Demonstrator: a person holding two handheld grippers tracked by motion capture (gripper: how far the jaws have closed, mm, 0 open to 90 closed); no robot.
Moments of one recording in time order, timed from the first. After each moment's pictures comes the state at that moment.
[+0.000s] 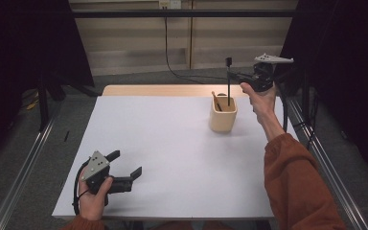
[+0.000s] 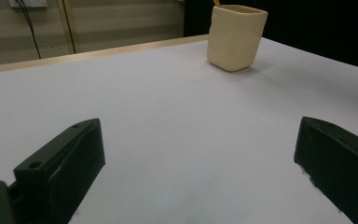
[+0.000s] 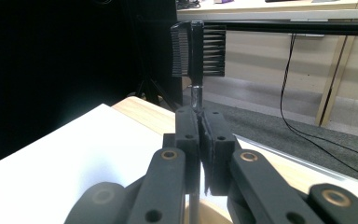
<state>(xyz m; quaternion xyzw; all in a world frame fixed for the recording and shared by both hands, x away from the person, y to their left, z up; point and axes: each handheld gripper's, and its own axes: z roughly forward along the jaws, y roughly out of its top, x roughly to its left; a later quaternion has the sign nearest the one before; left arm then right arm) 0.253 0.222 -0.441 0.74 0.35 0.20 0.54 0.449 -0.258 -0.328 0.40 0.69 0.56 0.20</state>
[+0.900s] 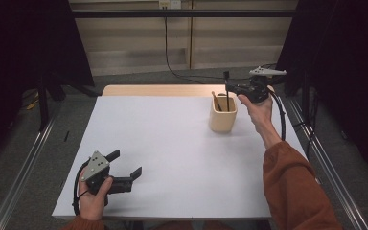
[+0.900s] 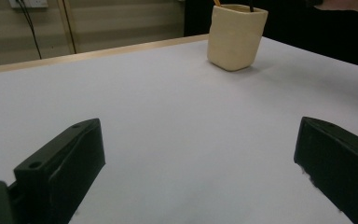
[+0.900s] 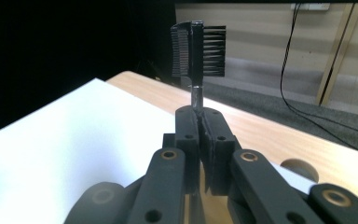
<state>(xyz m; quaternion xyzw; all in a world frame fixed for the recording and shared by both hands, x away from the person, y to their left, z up) 0.253 0.222 -0.441 0.74 0.35 0.20 0.54 0.446 -0.258 -0.368 0.42 0.71 0.54 0.19</state>
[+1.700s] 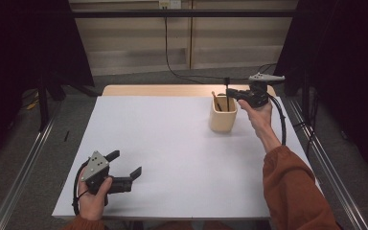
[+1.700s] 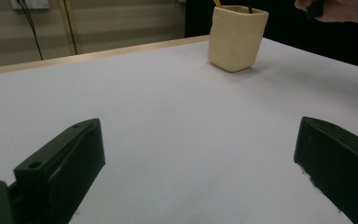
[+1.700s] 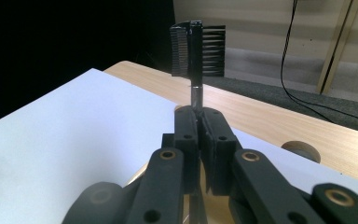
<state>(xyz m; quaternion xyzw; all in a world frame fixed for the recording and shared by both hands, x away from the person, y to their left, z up) 0.252 0.223 -0.441 0.74 0.35 0.20 0.54 0.443 -0.262 -0.383 0.43 0.71 0.53 0.18</state>
